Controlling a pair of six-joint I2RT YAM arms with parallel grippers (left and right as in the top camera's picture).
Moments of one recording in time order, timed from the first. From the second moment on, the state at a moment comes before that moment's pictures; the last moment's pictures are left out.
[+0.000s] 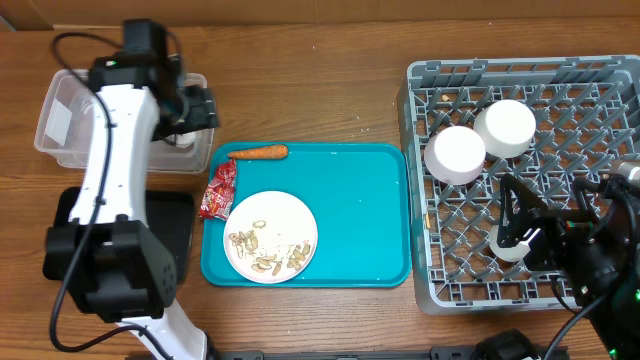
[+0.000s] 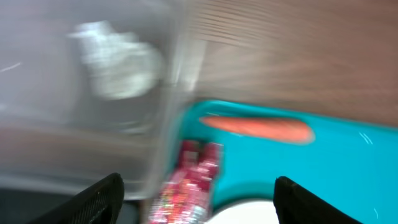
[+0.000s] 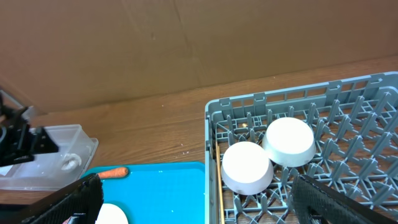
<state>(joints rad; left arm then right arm) 0.03 1.89 1.76 -1.15 0.08 -0.15 0.36 0.73 1.42 -1.08 0.20 0.35</state>
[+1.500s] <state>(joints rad) -0.29 2.18 1.70 -1.04 -0.05 0.44 0.36 0.73 1.42 -1.09 0.20 0.35</state>
